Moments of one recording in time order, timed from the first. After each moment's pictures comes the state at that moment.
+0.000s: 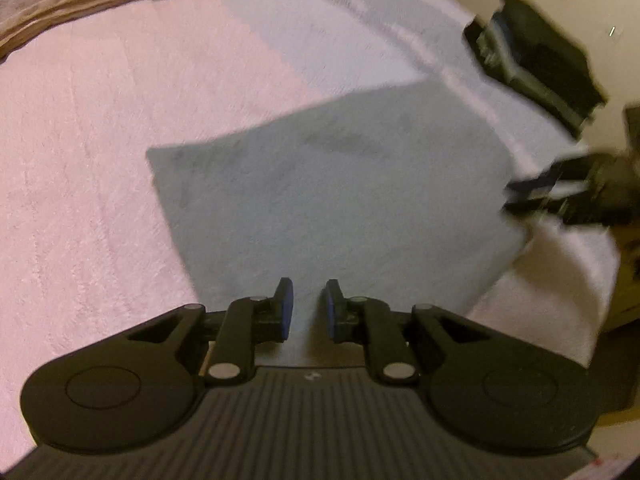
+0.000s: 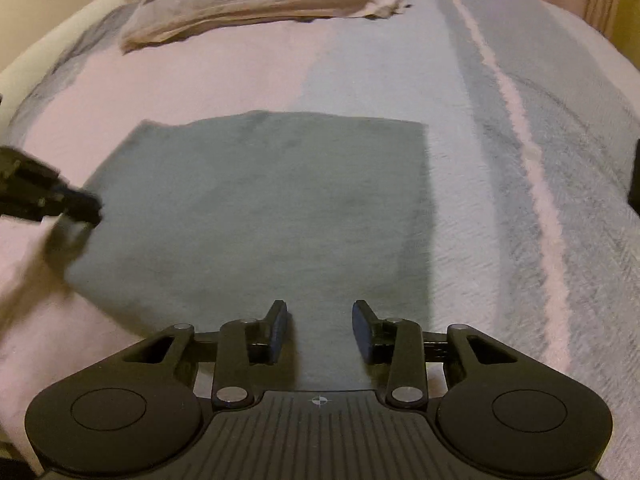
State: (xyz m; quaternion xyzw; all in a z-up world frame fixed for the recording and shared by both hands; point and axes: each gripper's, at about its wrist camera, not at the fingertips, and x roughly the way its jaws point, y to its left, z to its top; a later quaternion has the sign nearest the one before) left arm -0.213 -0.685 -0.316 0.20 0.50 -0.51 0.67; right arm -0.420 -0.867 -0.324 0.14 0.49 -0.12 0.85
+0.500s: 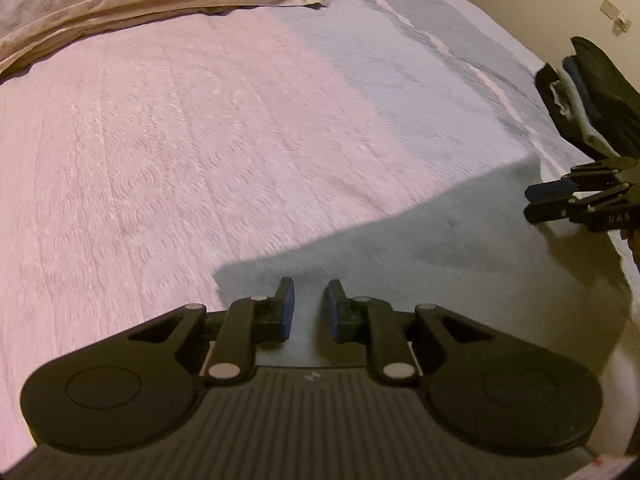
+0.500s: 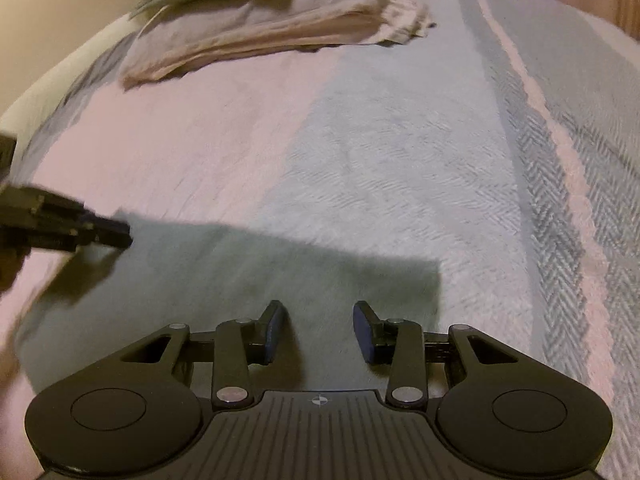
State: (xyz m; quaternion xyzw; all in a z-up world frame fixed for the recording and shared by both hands) left arm -0.122 -0.726 -0.350 0.17 0.47 -0.47 0.73; right arm -0.327 -0.942 -0.355 0.18 0.45 -0.07 0.87
